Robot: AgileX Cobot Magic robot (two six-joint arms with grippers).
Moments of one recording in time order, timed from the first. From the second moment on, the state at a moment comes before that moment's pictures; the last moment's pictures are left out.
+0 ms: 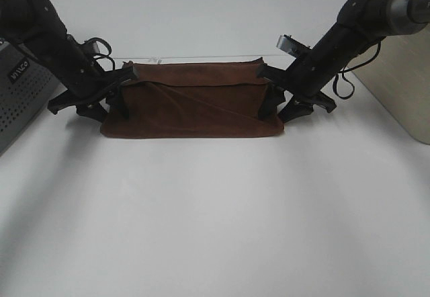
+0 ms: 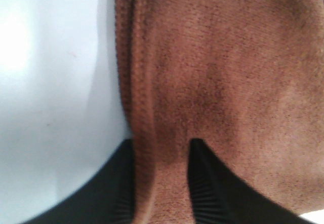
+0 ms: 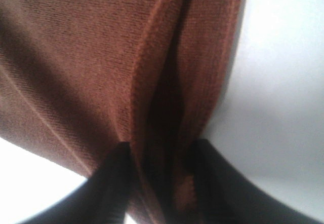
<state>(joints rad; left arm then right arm) -0.15 2.39 -1.78 -0.46 0.85 -0.10 0.15 2.41 -1.79 0.58 0.95 -0.22</state>
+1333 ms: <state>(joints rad) -0.16 1.98 -1.13 -0.41 0.81 0.06 0.24 2.01 -1.08 0.55 0.78 -0.15</state>
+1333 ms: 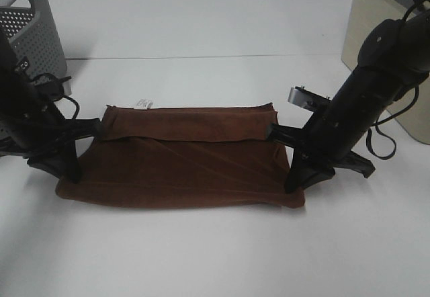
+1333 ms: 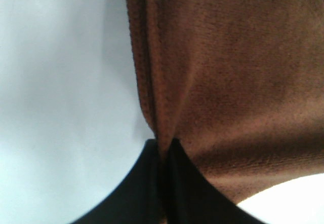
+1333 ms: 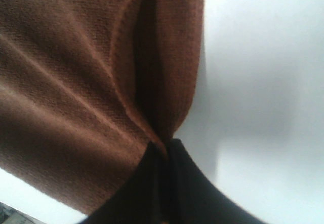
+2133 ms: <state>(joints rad) -0.16 2.02 -1.43 -0.40 0.76 -0.06 0.22 2.03 -1.41 0.50 0.78 -0.12</state>
